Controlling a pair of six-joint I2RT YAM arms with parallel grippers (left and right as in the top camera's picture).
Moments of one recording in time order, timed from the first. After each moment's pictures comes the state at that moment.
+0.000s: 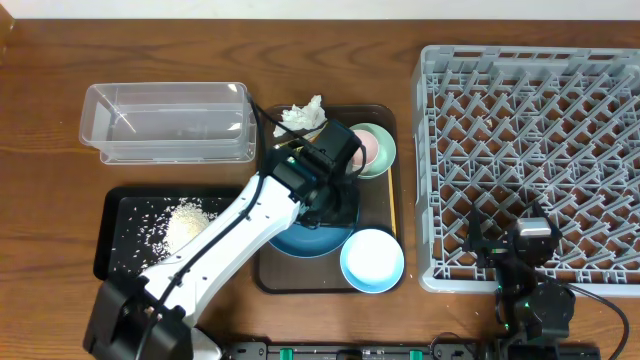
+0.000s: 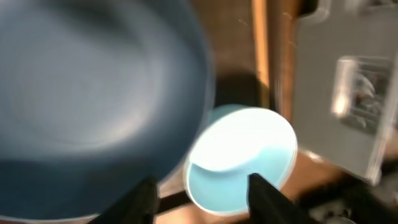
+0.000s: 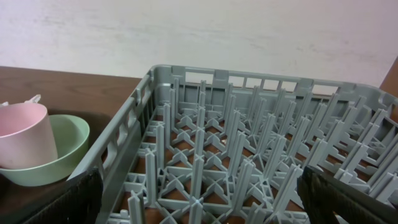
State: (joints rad) left arm -0.67 1.59 1.26 -0.99 0.28 -0.53; right arm -0.03 0.01 0.01 -0.07 -0.05 -0.06
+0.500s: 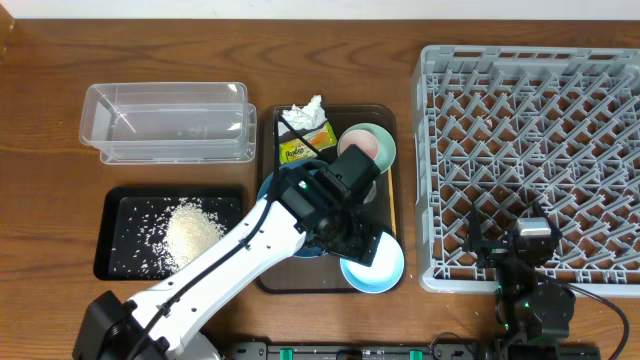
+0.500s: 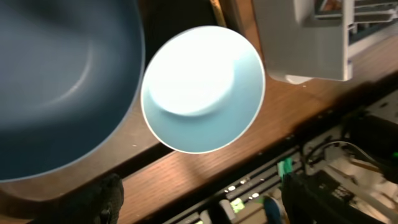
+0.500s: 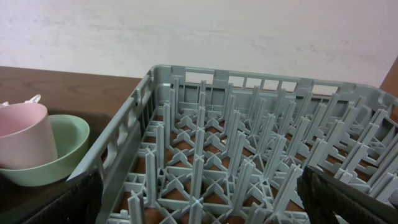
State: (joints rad) left arm -0.80 1.52 1.26 -1.10 0.28 -0.46; right arm -0.03 0.01 0.01 -0.07 -0.05 -0.06
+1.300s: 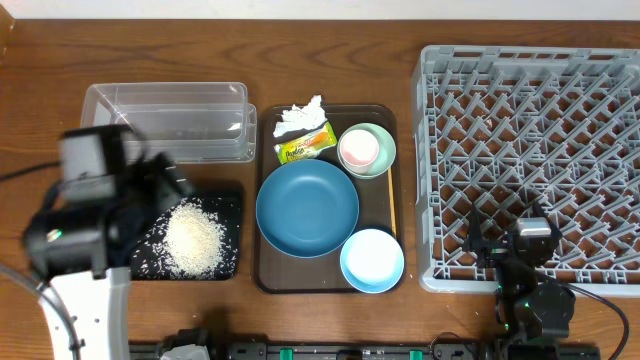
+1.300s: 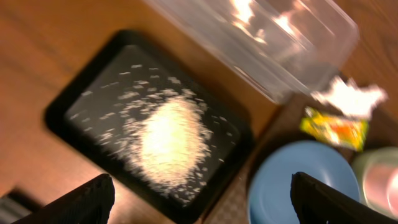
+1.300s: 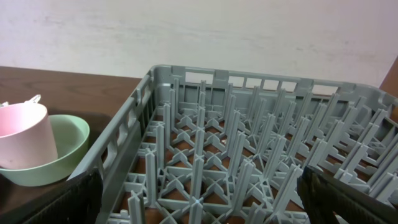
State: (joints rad) left arm 0.20 1.08 1.30 -1.27 -0.06 -0.51; right arm -0.03 0.01 0.01 -0.07 -0.05 -0.06
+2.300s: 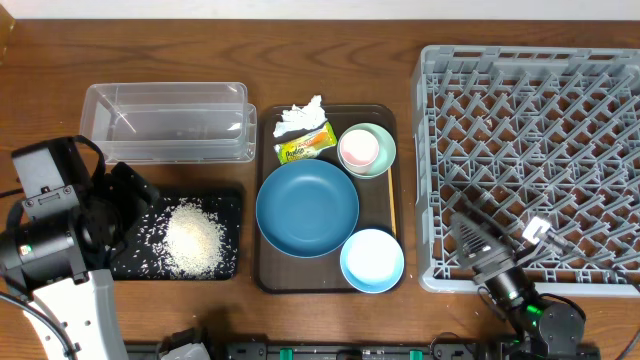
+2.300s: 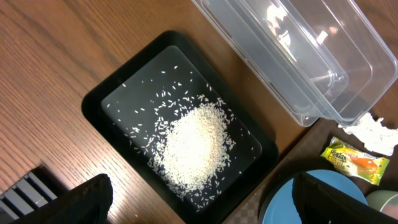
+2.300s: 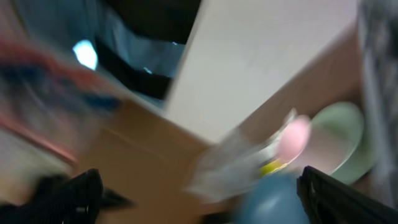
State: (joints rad) left arm 0.35 1.08 1.30 -1.29 -0.06 -0.51; right arm -0.02 0.01 0.01 0.21 -0.58 1.36
